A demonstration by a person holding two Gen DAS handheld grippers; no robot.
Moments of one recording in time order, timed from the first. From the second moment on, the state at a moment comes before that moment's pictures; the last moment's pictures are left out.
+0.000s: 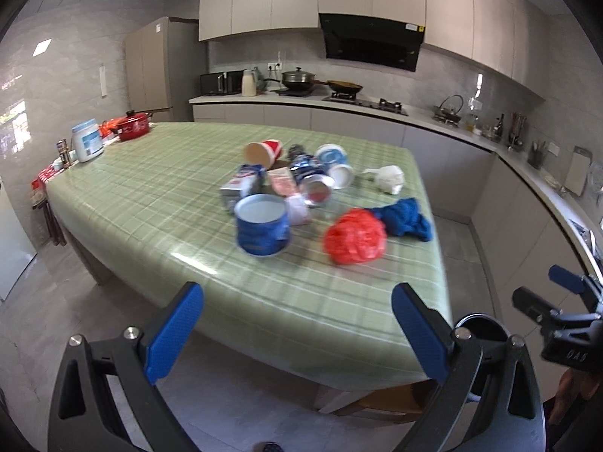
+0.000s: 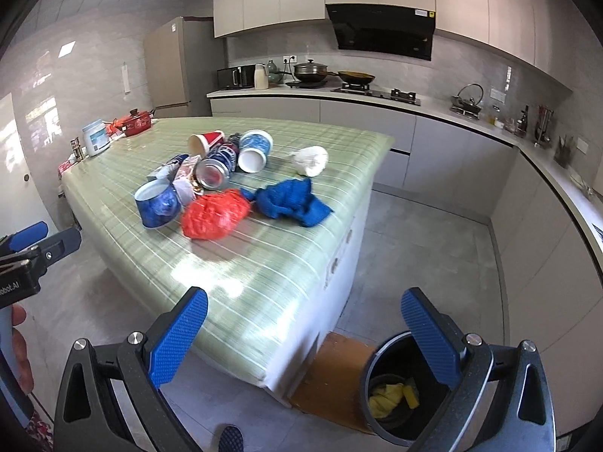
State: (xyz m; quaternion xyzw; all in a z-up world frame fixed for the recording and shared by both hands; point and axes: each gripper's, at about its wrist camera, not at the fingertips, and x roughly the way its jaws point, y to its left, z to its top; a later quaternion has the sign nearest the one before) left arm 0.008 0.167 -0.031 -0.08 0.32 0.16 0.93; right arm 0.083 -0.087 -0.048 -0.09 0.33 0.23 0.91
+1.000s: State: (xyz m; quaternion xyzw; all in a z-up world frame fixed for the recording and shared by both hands) left arm 0.084 0.255 -0.088 -0.07 0.36 0.11 0.92; right arm 0.144 0.033 -0.092 -0.07 0.37 0.21 0.90
